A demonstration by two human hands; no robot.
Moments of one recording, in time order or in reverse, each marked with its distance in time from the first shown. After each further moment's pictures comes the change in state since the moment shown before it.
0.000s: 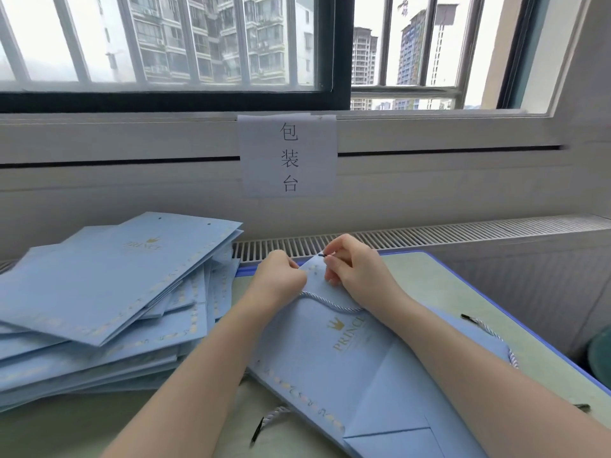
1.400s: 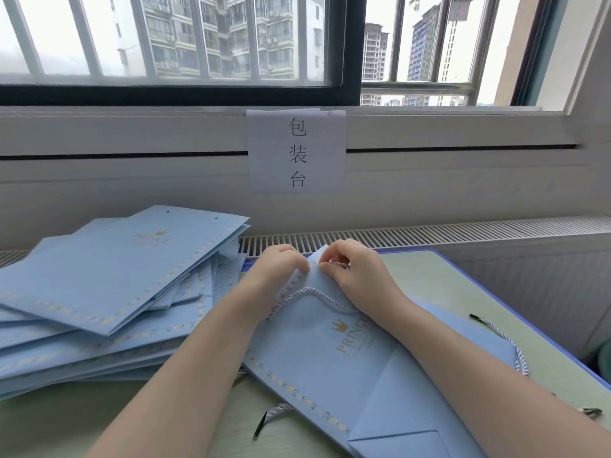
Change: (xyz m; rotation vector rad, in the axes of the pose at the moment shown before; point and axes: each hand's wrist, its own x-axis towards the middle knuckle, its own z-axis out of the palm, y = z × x) left_hand -0.006 0.003 -0.016 -0.398 -0.117 -0.113; right_hand -0.001 0.000 0.010 -0.107 -0.006 -0.093
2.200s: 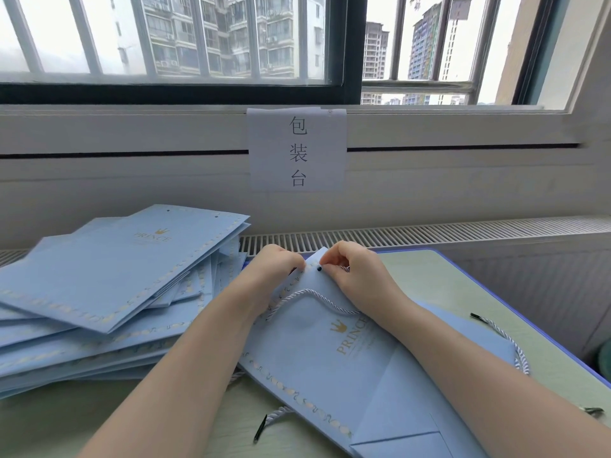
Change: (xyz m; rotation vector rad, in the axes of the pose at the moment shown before) left_hand 0.012 -0.008 -0.004 0.009 0.007 -0.047; right_hand -0.002 0.000 0.001 0.006 -0.020 0.026
